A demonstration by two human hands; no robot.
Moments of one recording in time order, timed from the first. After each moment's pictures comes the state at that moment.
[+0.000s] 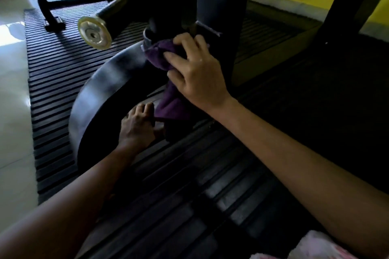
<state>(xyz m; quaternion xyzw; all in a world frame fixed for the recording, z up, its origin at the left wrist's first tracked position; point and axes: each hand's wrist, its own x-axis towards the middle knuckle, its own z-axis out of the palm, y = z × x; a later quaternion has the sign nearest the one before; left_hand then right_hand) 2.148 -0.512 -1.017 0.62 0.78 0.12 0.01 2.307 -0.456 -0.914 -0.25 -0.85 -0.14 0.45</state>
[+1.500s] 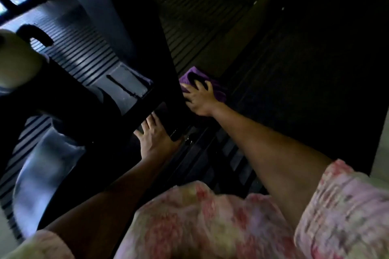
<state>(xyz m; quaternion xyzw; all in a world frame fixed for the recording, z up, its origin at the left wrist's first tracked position) 2.249 -0.393 -1.025 0.64 0.77 0.00 0.04 2.402 -0.289 -0.998 -0.51 -0.85 0.16 -0.03</state>
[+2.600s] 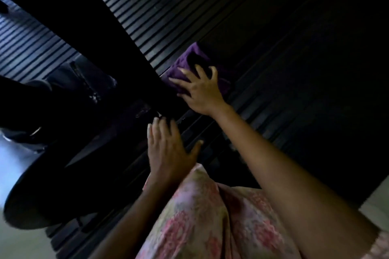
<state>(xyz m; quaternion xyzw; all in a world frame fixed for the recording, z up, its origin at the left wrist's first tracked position) 2.340 -0.437 -0.987 0.63 0.78 -0.05 0.05 2.426 -0.288 -1.011 -0.45 -0.88 0.15 0.04</state>
